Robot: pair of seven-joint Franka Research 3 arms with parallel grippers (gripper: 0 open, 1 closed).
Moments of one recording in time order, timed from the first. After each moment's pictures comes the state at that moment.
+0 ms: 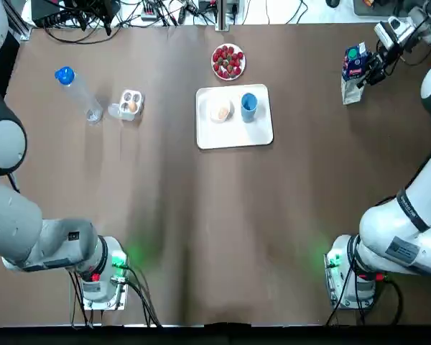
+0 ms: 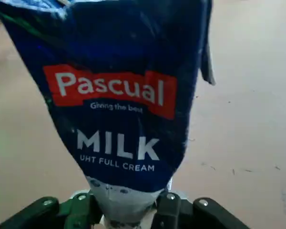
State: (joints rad) left arm 0.09 0.09 -0.27 -1.57 0.07 1.55 -0.02; right arm -0.35 0.66 -0.07 -1.51 0.56 1.60 -2.12
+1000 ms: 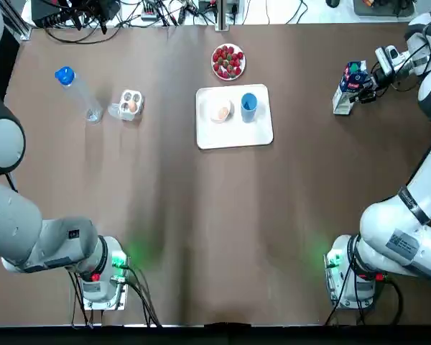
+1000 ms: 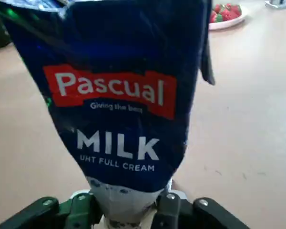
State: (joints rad) left arm 0.13 0.08 -0.28 -1.57 0.07 1.55 -0.02; right arm -0.44 0.82 -0.06 -1.51 0.77 1.56 -2.34
